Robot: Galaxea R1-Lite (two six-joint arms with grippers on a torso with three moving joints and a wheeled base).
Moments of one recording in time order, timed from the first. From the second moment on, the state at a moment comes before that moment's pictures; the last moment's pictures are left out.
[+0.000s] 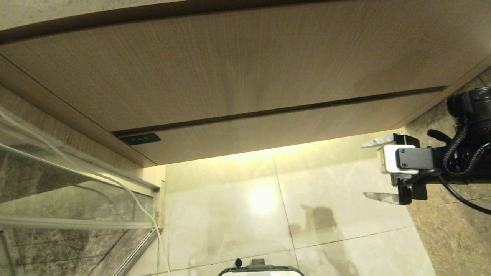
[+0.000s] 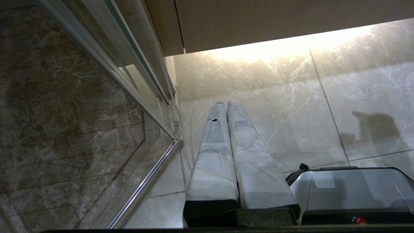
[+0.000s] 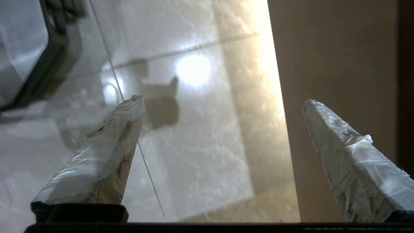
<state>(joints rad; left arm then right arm) 0.00 0.00 0.00 -0.01 0.00 0.00 0.20 1.51 -0.97 0.10 0.32 -1.34</state>
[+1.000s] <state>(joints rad) 0.00 0.00 0.00 -0.01 0.00 0.00 0.22 2.03 -1.28 -0.50 0.39 -1.16</state>
